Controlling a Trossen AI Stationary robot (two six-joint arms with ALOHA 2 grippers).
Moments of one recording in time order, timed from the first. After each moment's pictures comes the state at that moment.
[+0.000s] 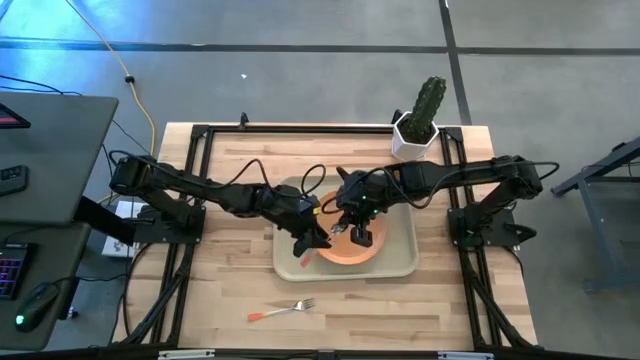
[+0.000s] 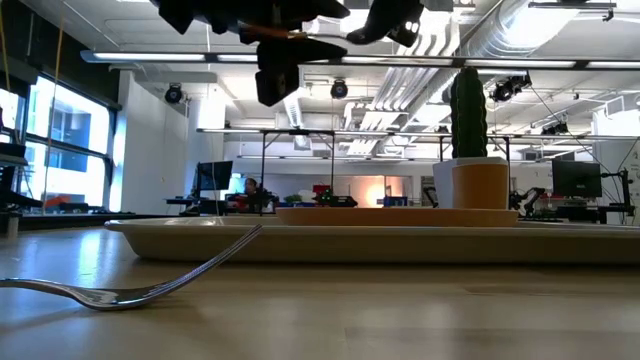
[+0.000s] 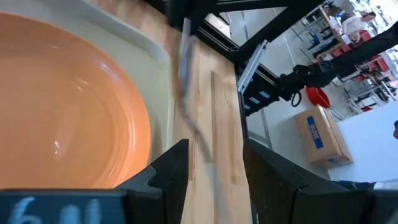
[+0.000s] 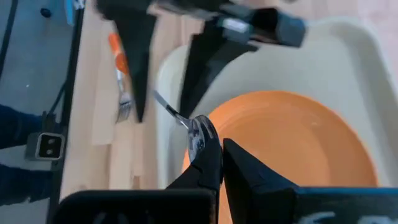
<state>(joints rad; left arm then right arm) -0.09 1.56 0.98 0.13 0.28 -0.63 0.09 1.59 1.50 -0.82 -0.11 0.20</state>
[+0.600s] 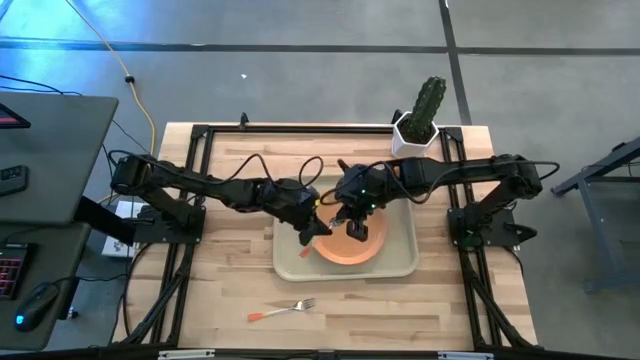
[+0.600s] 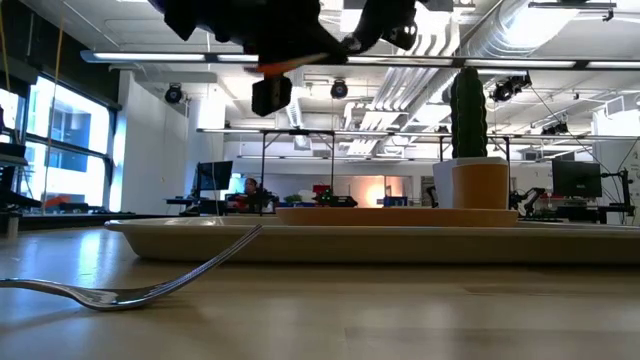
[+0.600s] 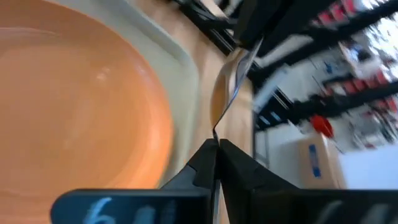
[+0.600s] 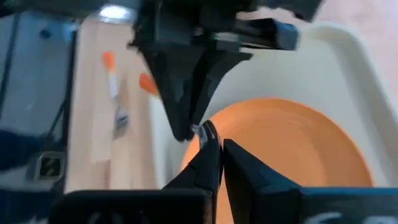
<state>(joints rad) -0.04 1.56 0.97 0.11 0.24 -0.76 0.06 1.59 1.50 -0.79 -0.09 0.26</state>
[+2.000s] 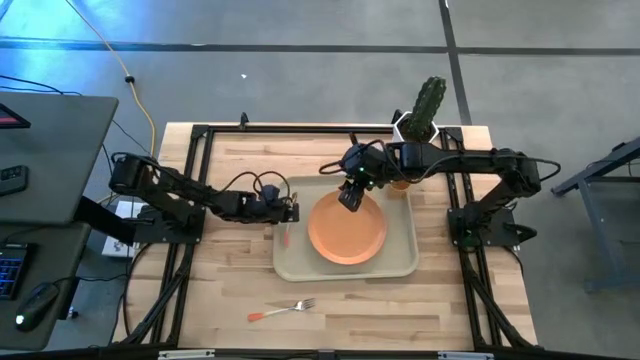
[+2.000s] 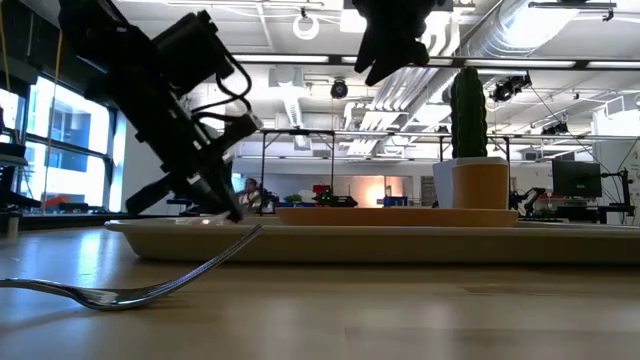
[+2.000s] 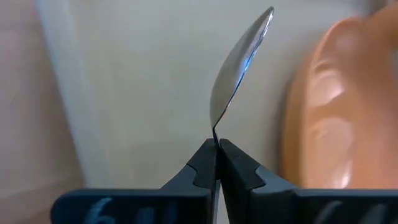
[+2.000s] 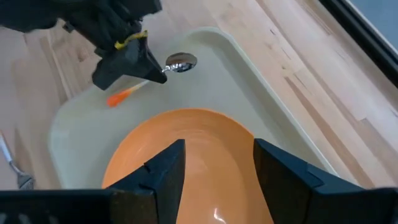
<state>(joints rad) -0.04 1.55 0.57 0.08 -0.31 -1.42 -0.08 1.58 1.50 -0.85 0.13 0.37</state>
